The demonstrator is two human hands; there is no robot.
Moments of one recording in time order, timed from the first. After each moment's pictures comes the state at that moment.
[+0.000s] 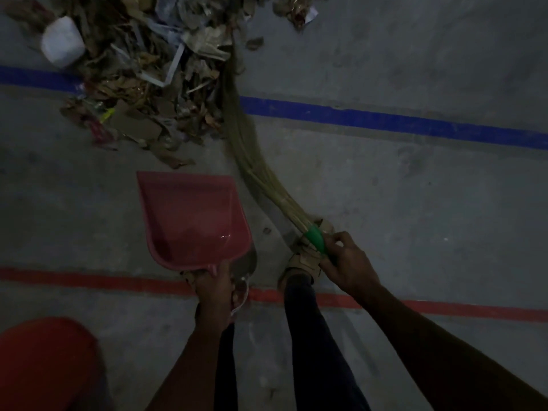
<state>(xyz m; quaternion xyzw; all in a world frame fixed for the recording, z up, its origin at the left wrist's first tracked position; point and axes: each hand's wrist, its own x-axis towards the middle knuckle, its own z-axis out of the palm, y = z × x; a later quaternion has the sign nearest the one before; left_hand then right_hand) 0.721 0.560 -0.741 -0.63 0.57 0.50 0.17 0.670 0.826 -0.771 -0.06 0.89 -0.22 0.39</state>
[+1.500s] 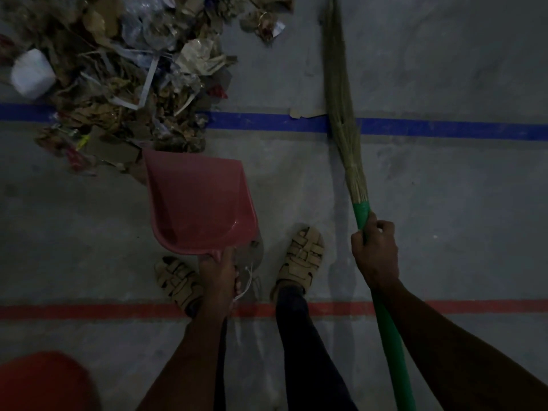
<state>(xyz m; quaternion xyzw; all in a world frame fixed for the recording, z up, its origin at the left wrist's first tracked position) 0.668 0.589 -0.772 -0.58 0.59 0.52 0.20 0.642 0.879 -0.778 0.21 0.93 -0.19 0.23</state>
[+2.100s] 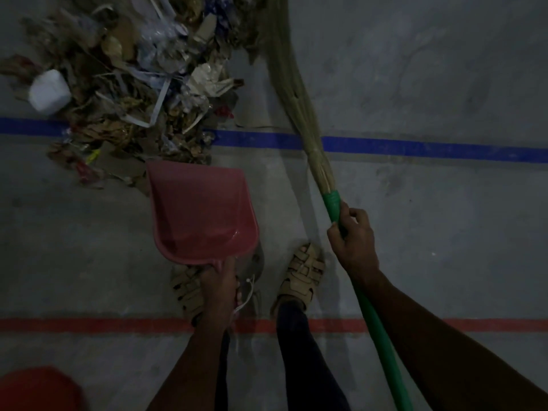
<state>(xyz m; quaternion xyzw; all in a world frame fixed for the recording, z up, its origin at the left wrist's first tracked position) 0.655 0.585 -0.761 -0.57 0.60 0.53 0.18 0.587 0.838 -0.766 0.10 0.93 -0.31 0.17</state>
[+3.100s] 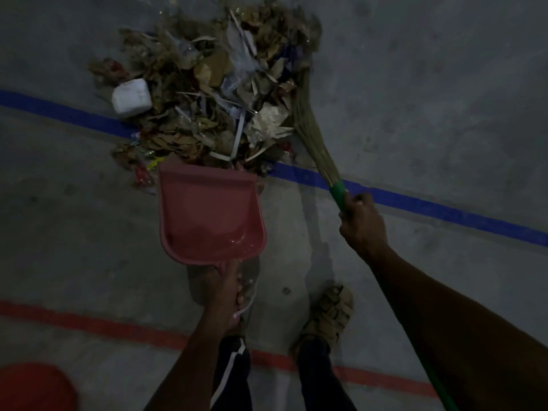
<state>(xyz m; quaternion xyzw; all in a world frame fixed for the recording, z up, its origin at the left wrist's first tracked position) 0.604 0.474 -0.743 -0.60 0.52 0.60 0.14 0.446 0.714 -0.770 -0.02 0.96 -0.13 0.25</state>
